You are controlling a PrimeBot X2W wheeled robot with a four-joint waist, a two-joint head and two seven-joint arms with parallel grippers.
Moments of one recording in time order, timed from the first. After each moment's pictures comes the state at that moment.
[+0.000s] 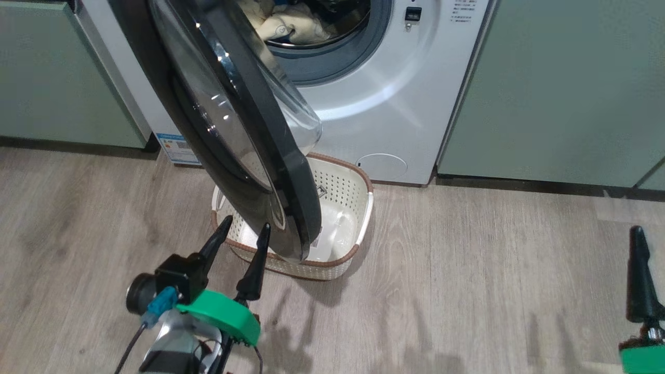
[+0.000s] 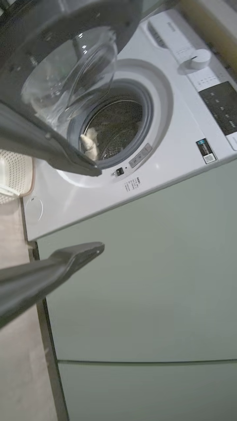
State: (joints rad) left arm -0.10 0.09 -0.14 0.19 -0.20 0.05 -0.26; right arm 0.13 -0.24 0.01 -0.15 0.66 0.13 -0.25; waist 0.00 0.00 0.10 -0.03
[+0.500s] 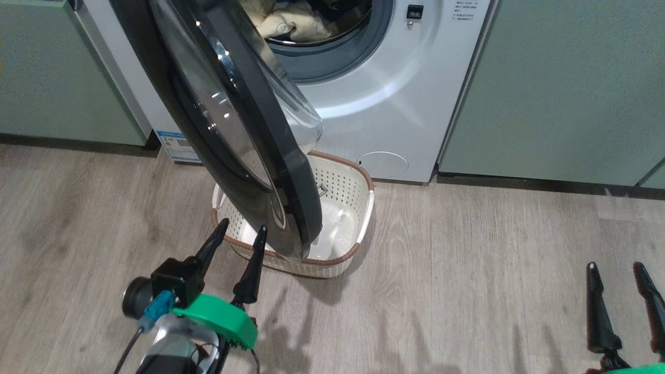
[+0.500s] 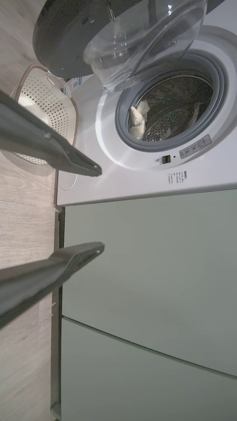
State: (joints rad) left arm -0.08 0.10 -0.13 0.18 -0.21 0.07 -0.26; right arm 0.18 -0.11 -0.04 -0.09 0.19 0.13 -0.26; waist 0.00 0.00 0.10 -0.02
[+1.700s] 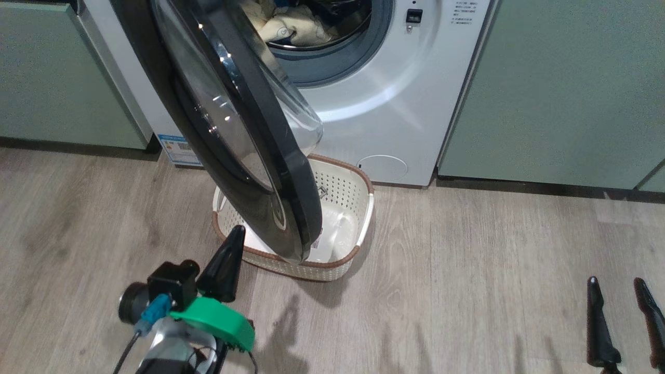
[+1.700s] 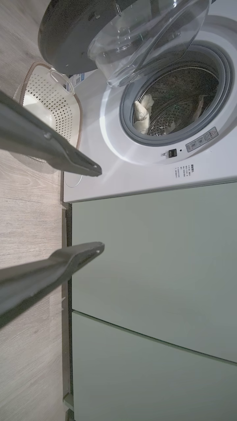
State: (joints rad) left arm -0.07 0.11 -0.14 0.17 -0.22 0.10 -0.26; right arm 0.22 -0.07 -0.07 -0.07 0.17 0.13 -0.26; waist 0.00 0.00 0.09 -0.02
